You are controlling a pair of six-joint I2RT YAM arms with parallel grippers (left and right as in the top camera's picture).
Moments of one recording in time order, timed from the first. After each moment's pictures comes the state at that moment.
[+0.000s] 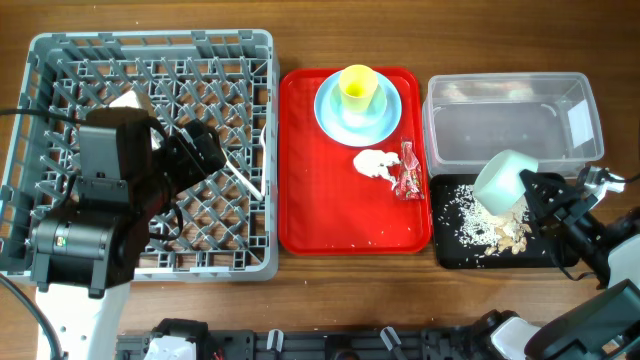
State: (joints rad) left arm -0.14 1.05 1.31 -1.07 -0.02 -0.62; right arm -0.89 1.41 0.70 -0.88 -1.56 -0.12
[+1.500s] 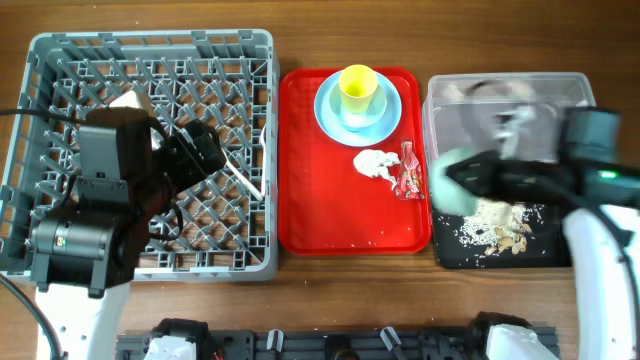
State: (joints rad) left arm -0.14 1.05 1.31 -1.07 -0.02 -0.62; right arm -0.07 1.22 1.09 -1.08 -0.75 0.09
